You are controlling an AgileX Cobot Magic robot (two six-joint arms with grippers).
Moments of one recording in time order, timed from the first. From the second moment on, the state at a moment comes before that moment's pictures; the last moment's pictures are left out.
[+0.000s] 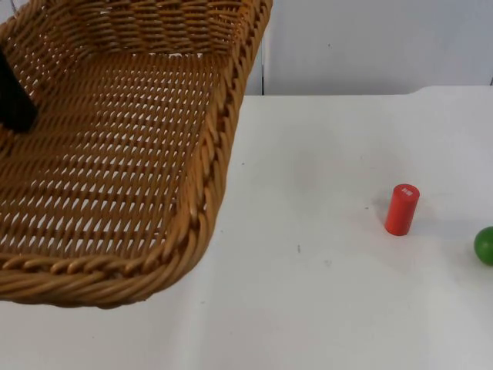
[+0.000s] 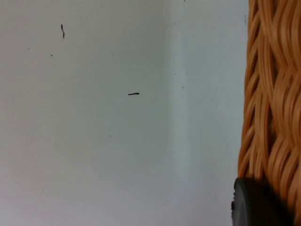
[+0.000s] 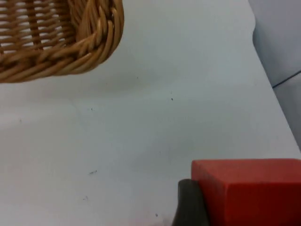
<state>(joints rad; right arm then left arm) 0.43 1.76 -1.85 0.29 1.13 -0.91 0.00 1.43 -1.11 -0.51 1.22 0.23</state>
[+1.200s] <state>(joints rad) 0.74 1.72 -1.85 0.28 1.05 -0.70 0.00 1.43 -1.11 -0.51 1.22 0.23</state>
